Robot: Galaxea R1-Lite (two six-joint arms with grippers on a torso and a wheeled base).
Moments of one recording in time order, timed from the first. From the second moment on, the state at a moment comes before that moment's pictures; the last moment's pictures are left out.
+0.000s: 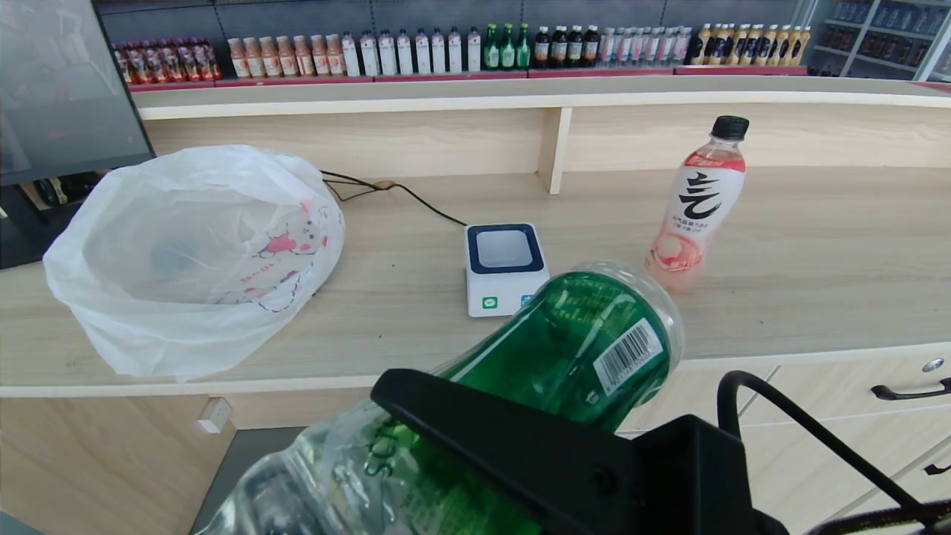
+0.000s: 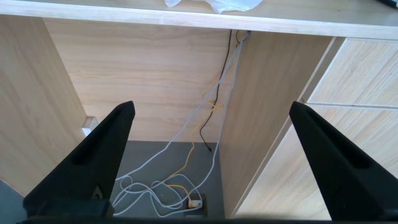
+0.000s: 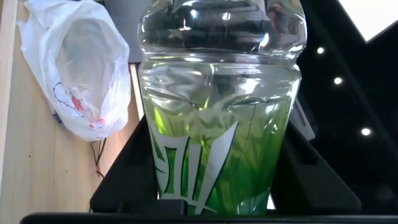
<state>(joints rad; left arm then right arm) 0.00 0.00 0.00 0.00 0.00 0.00 1.24 1.70 -0.55 -1.57 0.00 -1.80</state>
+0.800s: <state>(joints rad) 0.00 0.00 0.00 0.00 0.00 0.00 1.24 1.70 -0.54 -1.57 0.00 -1.79</state>
